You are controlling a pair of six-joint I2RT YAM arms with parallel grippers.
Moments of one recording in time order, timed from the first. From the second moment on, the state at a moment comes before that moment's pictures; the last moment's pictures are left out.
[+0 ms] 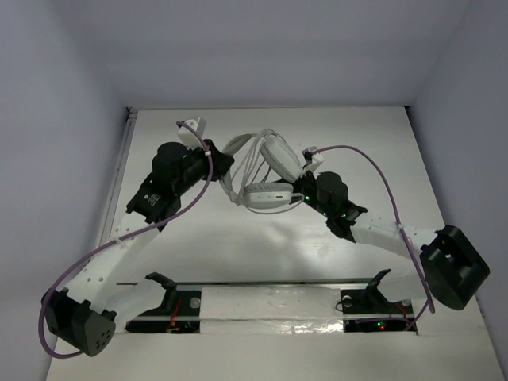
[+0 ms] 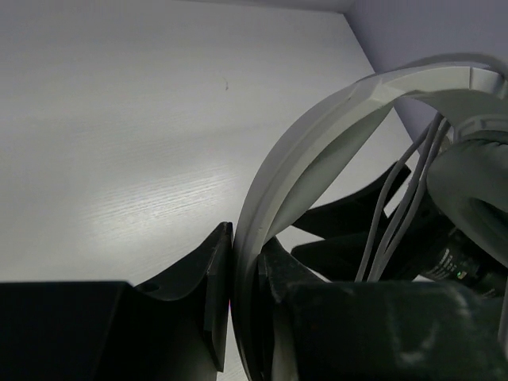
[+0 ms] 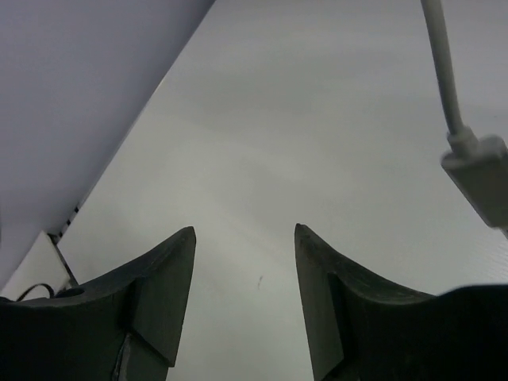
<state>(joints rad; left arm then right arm) -0.47 1.03 0.98 -0.22 0.16 -0.46 0.71 1.33 0.66 0.55 -0.05 0.55</state>
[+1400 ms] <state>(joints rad) -0.51 1.38 0.90 -0.19 -0.16 -0.51 0.71 0.81 0.58 0.06 0.18 0.57</state>
